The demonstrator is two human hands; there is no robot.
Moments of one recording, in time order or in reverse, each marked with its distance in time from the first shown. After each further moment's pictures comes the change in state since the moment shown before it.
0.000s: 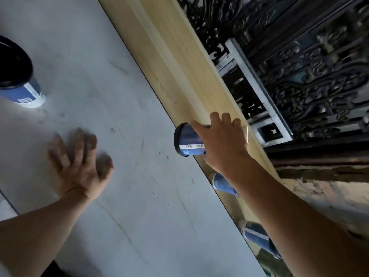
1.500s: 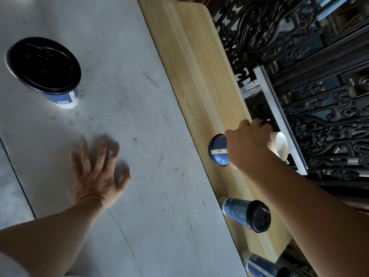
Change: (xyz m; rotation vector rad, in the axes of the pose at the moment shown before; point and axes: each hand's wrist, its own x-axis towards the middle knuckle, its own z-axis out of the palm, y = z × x) left_hand 0.001 -0.001 0.002 0.023 0.033 -0.027; right_hand 0.064 -0.008 -0.051 -0.397 -0.352 0.083
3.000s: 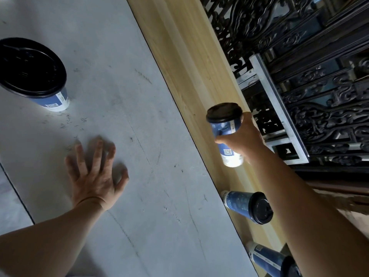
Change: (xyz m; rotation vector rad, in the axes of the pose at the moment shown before) left_hand 0.000 0.002 -0.005 0.023 -0.050 -0.012; right_hand 0.047 -0.003 0.061 1.456 0.107 0.203
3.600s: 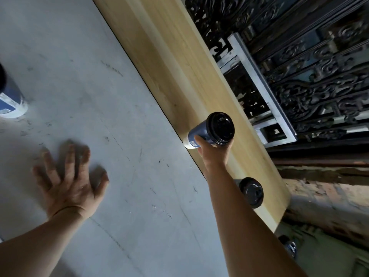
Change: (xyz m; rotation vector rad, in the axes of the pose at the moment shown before) left_hand -0.002 0.001 0.002 -0.032 0.068 0.024; right_hand -0.005 0.064 0.099 1.001 0.314 0.313
